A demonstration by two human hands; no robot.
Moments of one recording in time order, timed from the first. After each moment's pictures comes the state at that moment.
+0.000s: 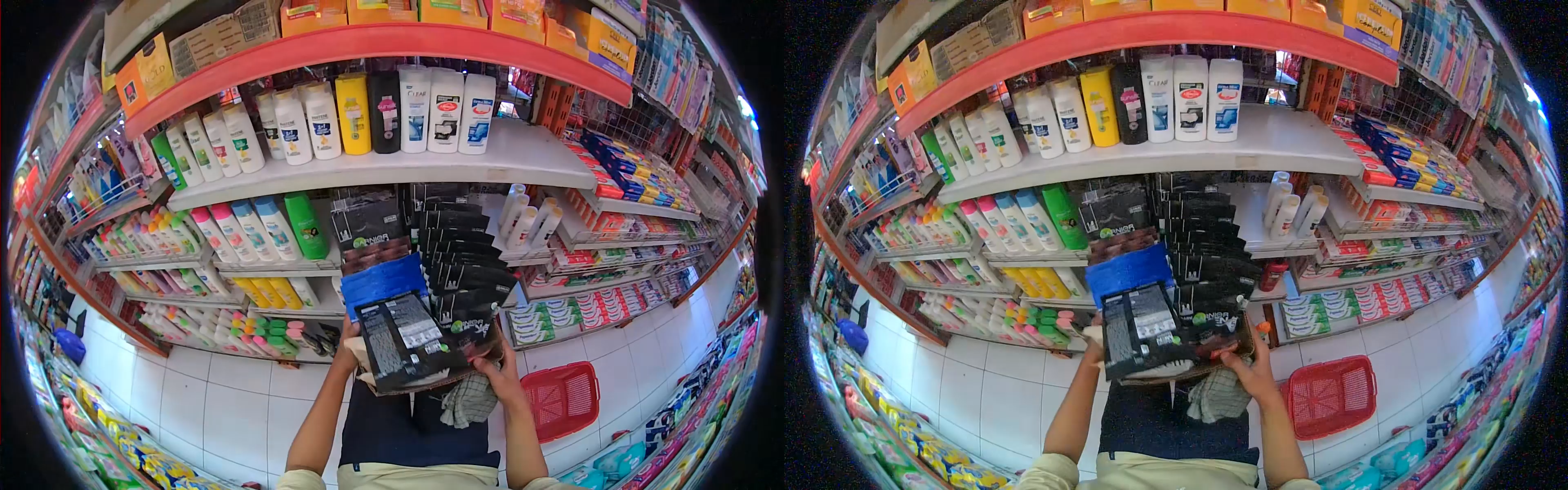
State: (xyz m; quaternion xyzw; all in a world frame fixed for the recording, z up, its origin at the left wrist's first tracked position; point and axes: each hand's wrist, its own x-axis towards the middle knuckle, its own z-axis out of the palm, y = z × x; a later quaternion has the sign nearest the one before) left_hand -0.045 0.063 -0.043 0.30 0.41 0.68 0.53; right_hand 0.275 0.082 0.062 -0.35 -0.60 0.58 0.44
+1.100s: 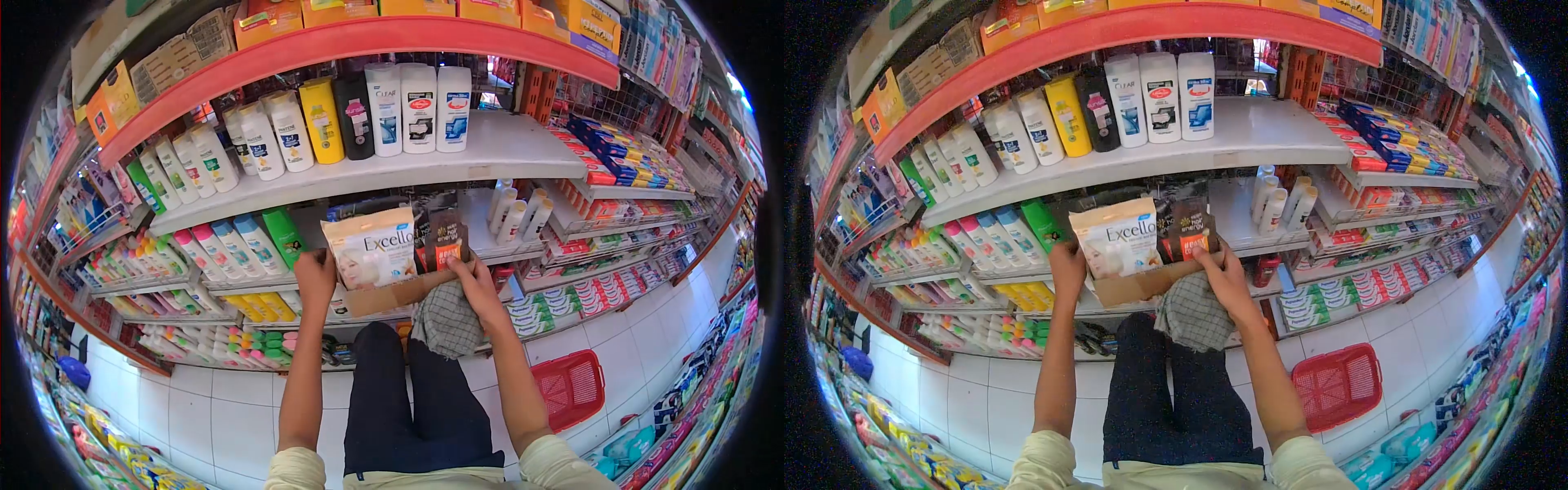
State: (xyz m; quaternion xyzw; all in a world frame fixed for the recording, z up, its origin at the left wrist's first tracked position) left_hand -0.083 0.163 0.102 0.51 0.69 0.51 -0.04; right_hand 0.200 0.204 0.113 -0.38 -0.58 0.54 0.47
